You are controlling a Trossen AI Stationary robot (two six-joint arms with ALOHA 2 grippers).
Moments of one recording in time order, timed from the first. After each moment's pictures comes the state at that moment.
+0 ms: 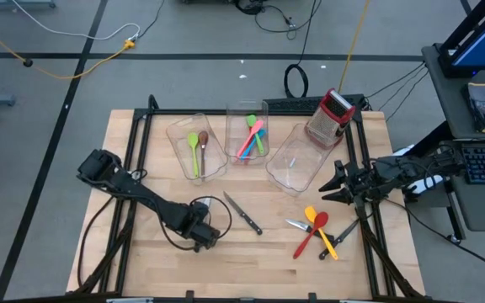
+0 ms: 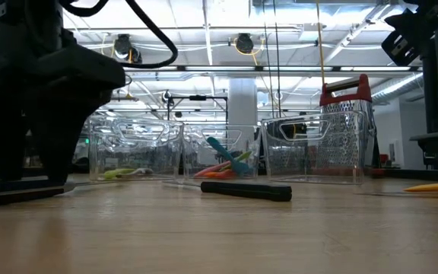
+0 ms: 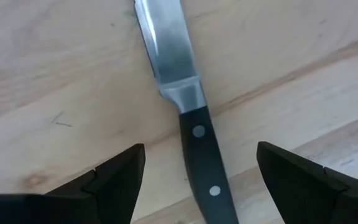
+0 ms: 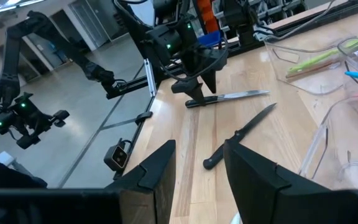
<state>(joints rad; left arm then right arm) -0.48 1.77 1.07 -0.75 -0.05 -1.63 0.26 0.29 0.43 -0.34 -0.02 0.46</state>
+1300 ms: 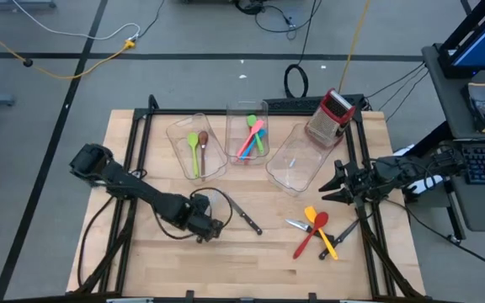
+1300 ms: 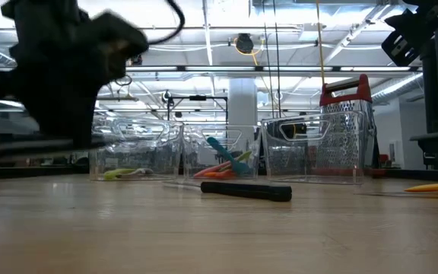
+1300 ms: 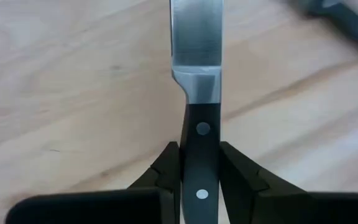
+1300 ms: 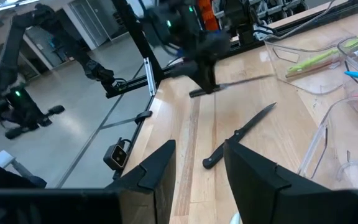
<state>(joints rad) -0.44 1.68 1.06 -0.73 -0.11 -1.64 0.26 0.29 0.43 -0.34 -0.02 0.46</state>
